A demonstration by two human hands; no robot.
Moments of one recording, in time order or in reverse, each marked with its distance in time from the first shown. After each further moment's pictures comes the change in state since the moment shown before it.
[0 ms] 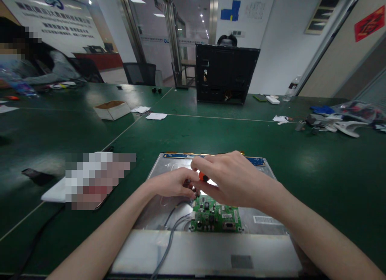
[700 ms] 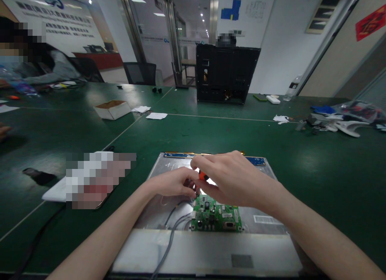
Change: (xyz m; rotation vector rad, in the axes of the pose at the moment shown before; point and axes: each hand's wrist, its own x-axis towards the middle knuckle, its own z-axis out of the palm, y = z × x) left_hand 0.002 0.001 0.000 -0.058 -0.015 -0.025; right_hand 0.000 0.000 0.001 -0.008 0.007 0.002
